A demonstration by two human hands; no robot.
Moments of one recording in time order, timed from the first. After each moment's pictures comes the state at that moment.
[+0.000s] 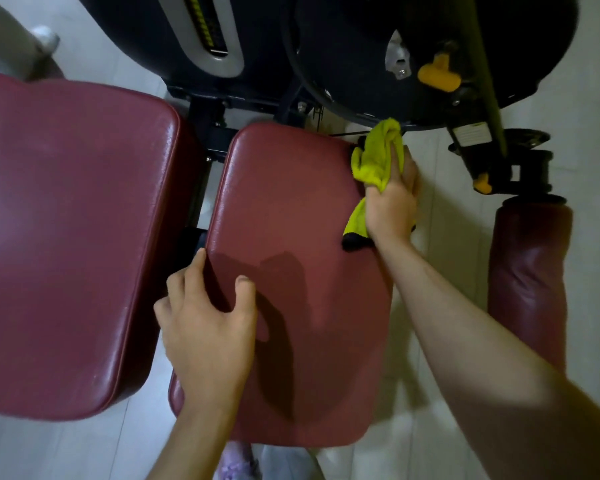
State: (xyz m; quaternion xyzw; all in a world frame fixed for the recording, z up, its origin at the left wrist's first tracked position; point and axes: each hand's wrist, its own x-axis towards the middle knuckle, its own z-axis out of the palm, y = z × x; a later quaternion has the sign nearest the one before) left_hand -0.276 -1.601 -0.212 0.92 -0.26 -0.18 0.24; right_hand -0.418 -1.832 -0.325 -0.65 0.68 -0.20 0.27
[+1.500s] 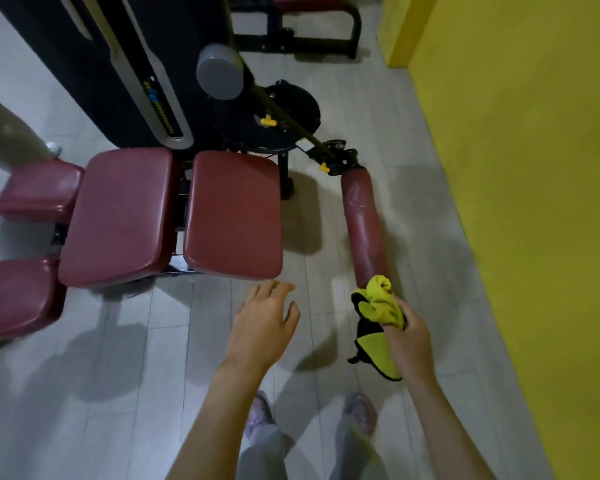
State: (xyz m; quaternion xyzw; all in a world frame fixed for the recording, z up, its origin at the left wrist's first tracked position) left_hand -0.486 -1.305 0.035 0.70 -0.66 -0.25 0.16; right_hand -0.744 -1.307 0.006 -0.46 0.71 -0.32 0.43
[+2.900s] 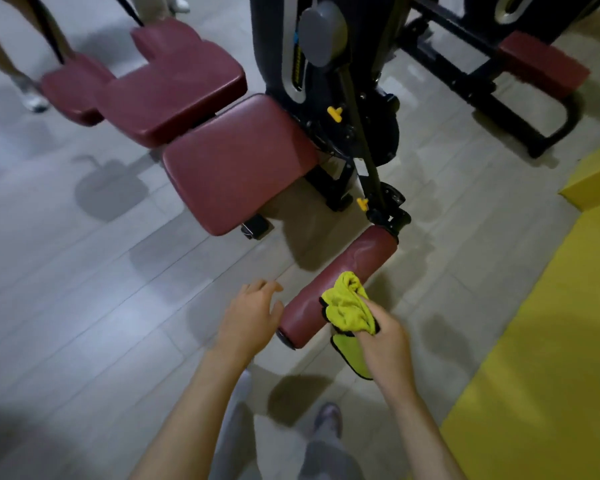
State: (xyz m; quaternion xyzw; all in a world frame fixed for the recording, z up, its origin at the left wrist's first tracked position) left_hand -0.806 -1.491 -0.057 0.90 -0.30 -0.22 0.24; right_hand -0.977 -1.664 -0.049 -0.75 0.38 -0.07 0.53
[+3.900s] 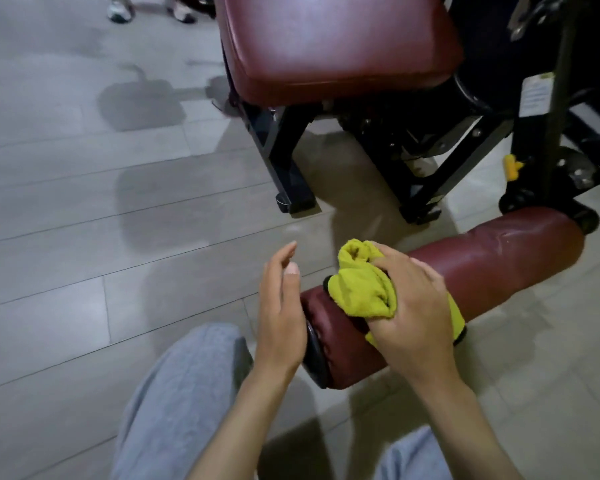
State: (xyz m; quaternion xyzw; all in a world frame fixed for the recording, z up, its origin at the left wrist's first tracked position) left_hand -0.866 -1.532 -0.497 0.71 0.03 -0.02 0.71; right_hand -0.906 -1.688 -0.446 -0.96 0.02 -0.17 0.24
